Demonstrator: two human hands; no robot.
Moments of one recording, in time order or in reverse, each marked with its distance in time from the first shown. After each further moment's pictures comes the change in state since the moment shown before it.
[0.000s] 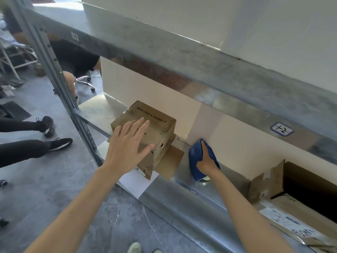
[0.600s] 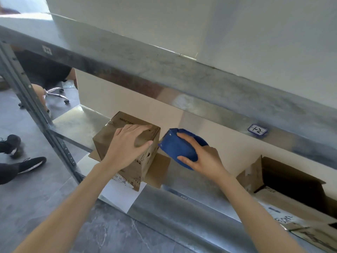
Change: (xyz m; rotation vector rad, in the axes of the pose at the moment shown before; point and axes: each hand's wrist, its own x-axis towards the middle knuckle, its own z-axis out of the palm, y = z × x) left_hand 0.047 0.011 0.000 -0.485 -0.004 0.083; right_hand -0.069 -0.028 -0.059 -0.339 0.352 -0.640
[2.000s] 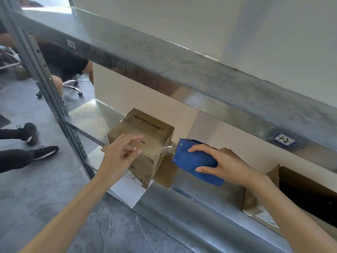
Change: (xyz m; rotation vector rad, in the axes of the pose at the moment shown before) left_hand -0.056 -0.021 -0.019 -0.514 0.105 -0.270; right_hand -0.004 -0.009 -0.046 0.065 -0.283 -0.187
